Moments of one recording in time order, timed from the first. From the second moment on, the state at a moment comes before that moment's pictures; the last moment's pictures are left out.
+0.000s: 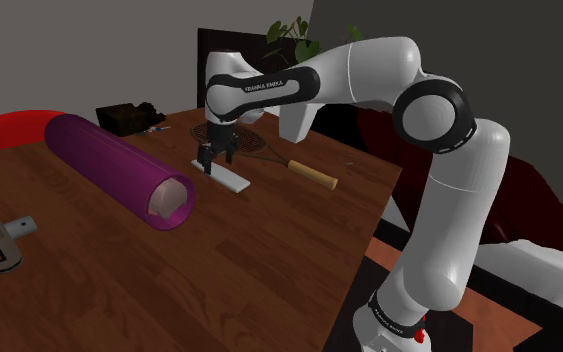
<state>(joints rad) 0.04 0.25 0.10 -1.75 -0.04 1.99 0.07</state>
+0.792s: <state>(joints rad) 0.04 0.26 0.10 -1.78 -0.04 2.03 0.07</state>
